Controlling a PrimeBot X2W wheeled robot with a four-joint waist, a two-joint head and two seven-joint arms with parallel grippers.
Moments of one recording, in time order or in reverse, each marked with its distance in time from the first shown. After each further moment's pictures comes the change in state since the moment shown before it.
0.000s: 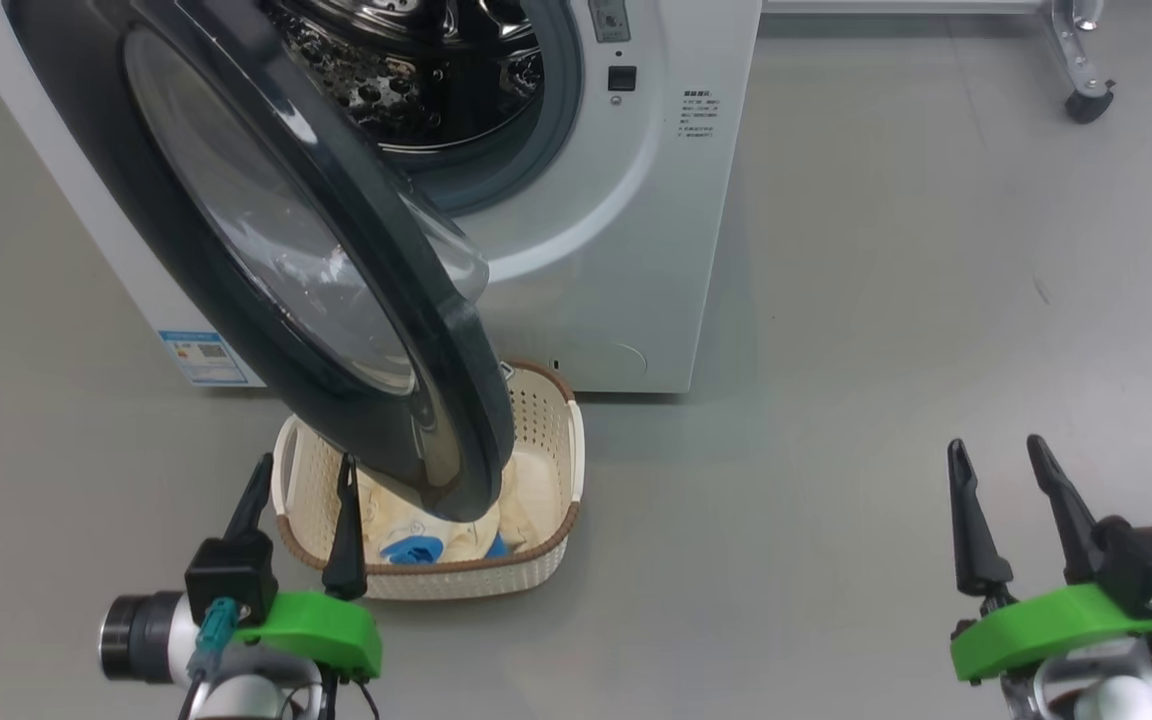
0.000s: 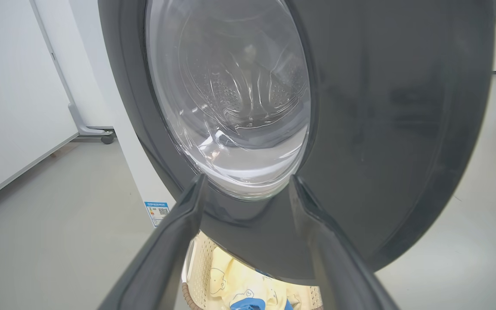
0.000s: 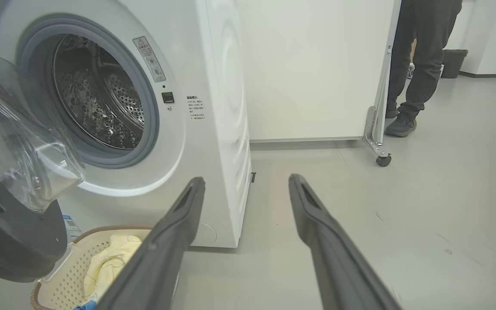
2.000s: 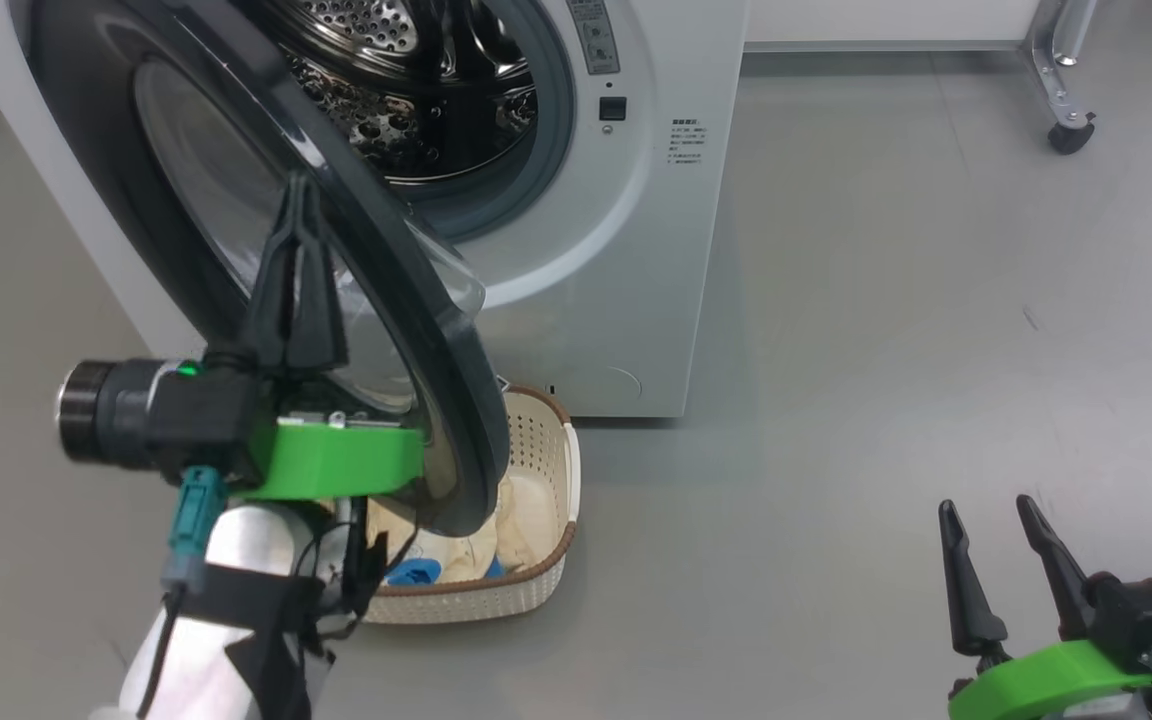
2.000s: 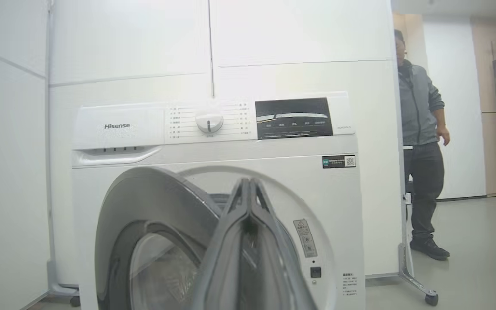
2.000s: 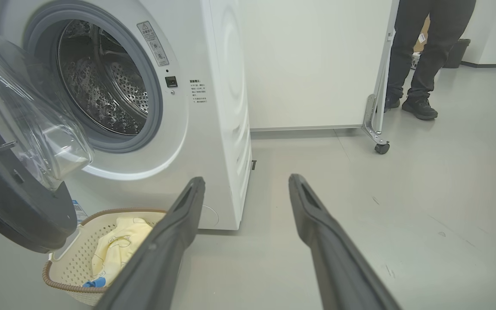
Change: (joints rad) left arm -0.207 0.018 -0.059 -0.382 0.041 0.080 0.066; right arm 0.118 0.019 -0.009 -0.045 -0.025 0.000 0.015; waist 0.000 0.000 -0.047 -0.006
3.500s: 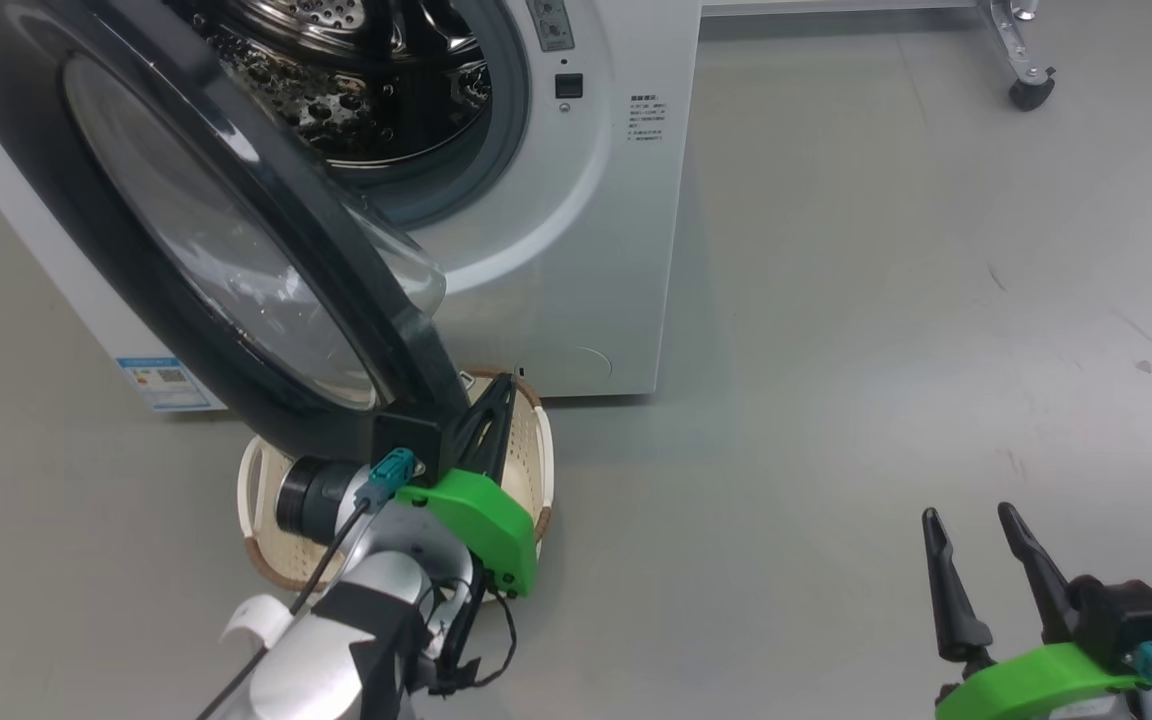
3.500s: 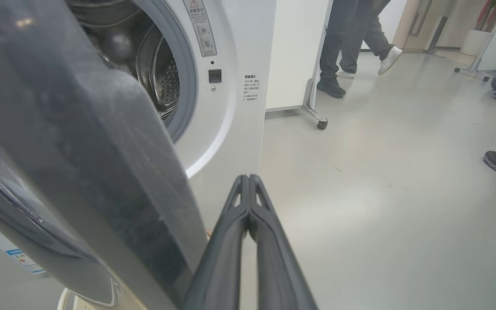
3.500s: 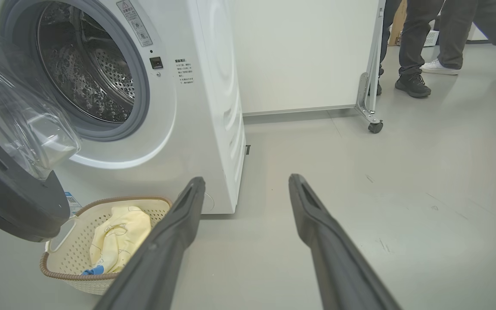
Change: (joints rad) left arm -0.104 -0.026 -0.379 0.445 -0.325 -0.036 0.112; right arm -0.004 0.000 0.026 0.026 0.020 0.000 0.000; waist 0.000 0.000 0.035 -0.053
